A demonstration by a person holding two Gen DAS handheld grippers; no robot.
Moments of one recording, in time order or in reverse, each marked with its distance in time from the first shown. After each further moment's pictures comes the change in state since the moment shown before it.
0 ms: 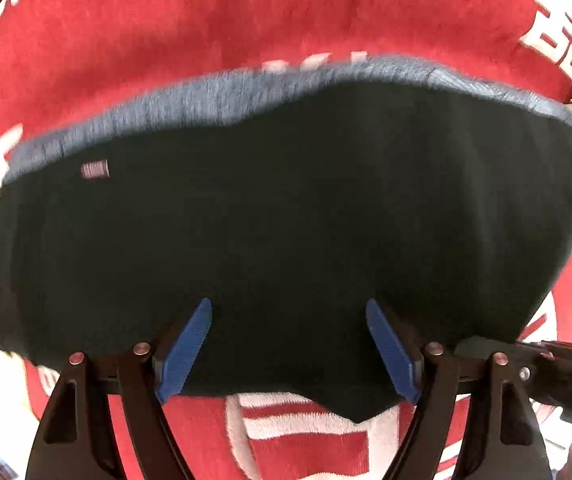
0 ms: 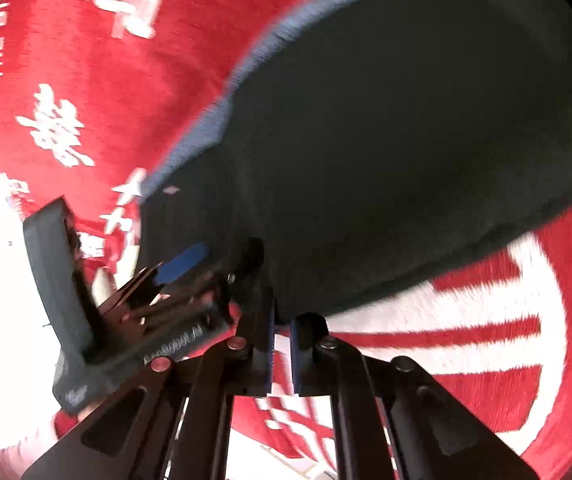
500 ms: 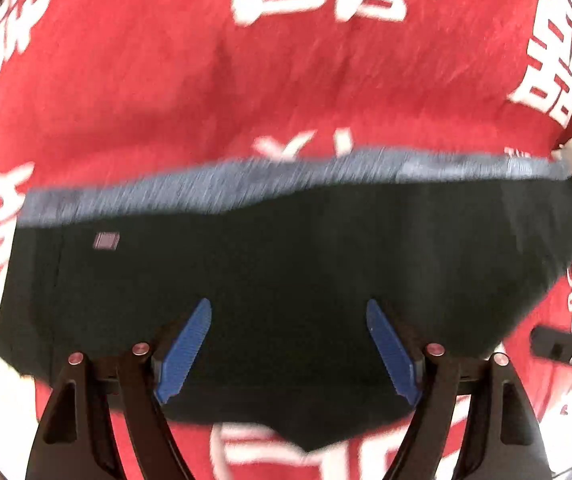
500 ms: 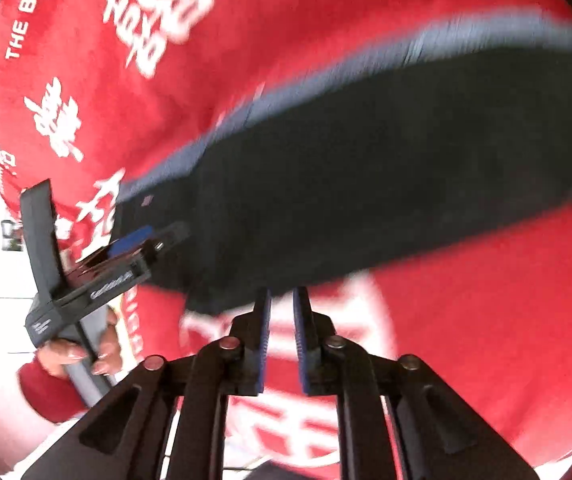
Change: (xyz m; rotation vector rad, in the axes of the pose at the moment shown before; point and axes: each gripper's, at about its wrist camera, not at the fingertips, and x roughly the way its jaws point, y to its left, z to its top) left arm -0.035 -0.030 0.058 -0.015 -0.108 -0.004; right arm -0.103 -0.012 0.025 -0.192 -0.106 -0.186
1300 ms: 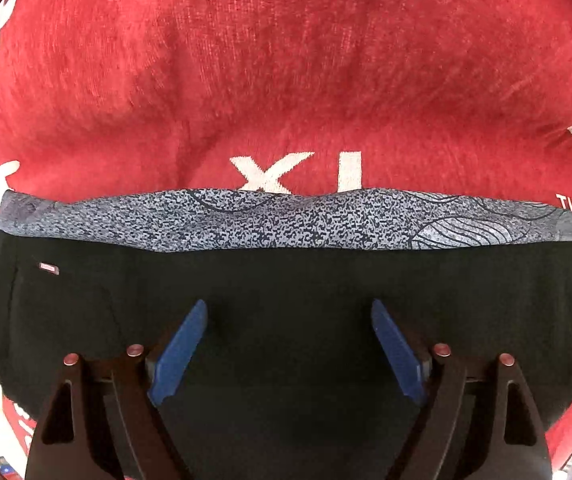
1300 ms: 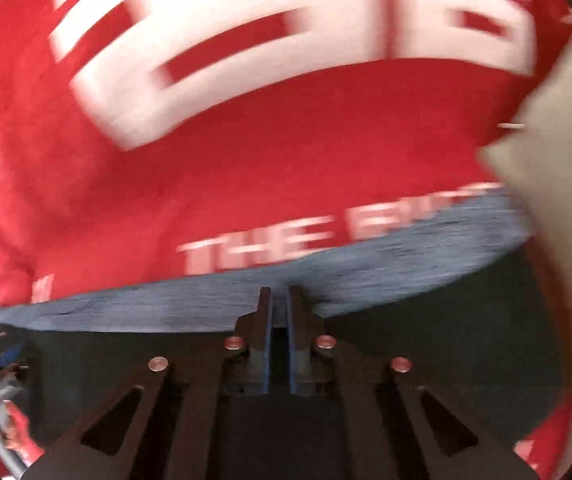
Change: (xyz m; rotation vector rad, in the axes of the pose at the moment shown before) left arm 0.052 -0.031 0.037 -0.125 0.025 0.113; right arm -0.054 -0.174 0.153 0.021 -0.244 -0.405
